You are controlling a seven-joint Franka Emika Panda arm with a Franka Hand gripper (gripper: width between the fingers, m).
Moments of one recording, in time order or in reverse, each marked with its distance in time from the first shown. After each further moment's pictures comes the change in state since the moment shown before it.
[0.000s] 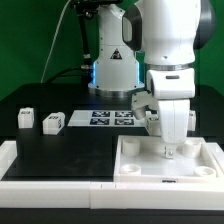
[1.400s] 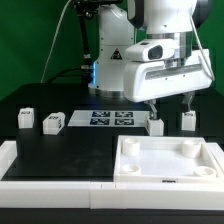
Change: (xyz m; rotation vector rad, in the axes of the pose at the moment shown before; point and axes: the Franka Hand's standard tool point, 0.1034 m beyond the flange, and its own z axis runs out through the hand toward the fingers) arm 0.020 -0.074 -0.039 -0.026 0.056 1.219
